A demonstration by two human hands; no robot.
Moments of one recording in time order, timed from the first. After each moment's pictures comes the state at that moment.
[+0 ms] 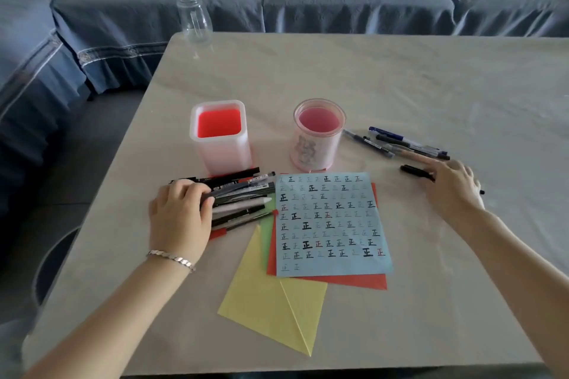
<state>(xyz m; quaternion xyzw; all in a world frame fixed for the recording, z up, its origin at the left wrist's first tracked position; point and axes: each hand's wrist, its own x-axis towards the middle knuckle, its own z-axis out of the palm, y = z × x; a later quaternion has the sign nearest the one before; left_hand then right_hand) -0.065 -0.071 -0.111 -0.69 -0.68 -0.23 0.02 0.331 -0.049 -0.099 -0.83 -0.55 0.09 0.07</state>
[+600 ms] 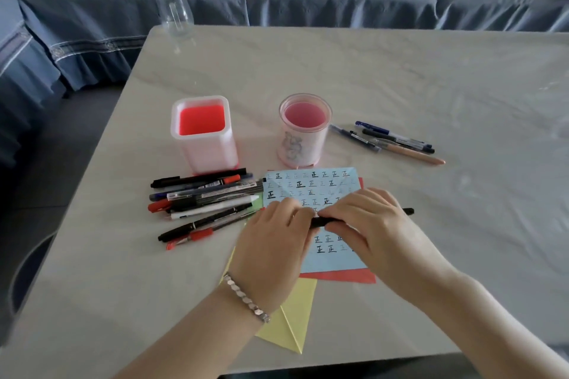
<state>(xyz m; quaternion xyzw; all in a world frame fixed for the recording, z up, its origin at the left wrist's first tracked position) 0.047 -0.117 -0.069 -0.85 -0.45 -0.28 -0.06 0.213 -0.128 -0.039 -0.50 -0.83 0.08 0.24</state>
